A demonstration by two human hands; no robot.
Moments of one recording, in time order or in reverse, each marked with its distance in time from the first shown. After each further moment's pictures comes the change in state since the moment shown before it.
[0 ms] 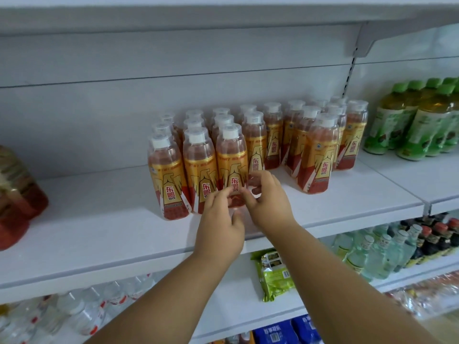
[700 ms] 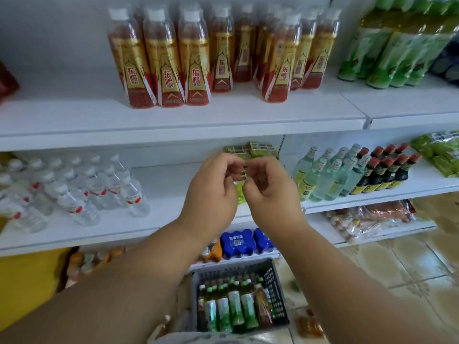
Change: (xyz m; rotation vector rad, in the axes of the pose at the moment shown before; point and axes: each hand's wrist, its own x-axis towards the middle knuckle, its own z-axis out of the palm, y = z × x) left_hand -0.184 0.046 0.042 -0.175 -0.037 0.155; right_hand -0.217 0.003 -0.126 0.152 -0.145 0.156
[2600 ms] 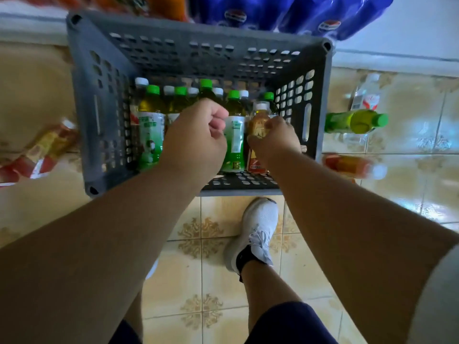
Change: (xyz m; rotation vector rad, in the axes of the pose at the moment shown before) left_hand -0.369 -0.464 0.370 0.175 -0.326 -0.823; right_hand -0.216 0.705 0.216 -0.609 -0.621 0.885
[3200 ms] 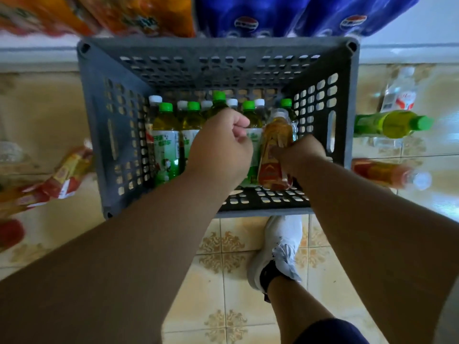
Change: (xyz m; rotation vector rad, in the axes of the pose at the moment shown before) left_hand 0.037 -0.004 0.028 -0.028 -0.076 -0.108; right_hand 0.055 0.033 0.019 0.206 -0.063 0.283
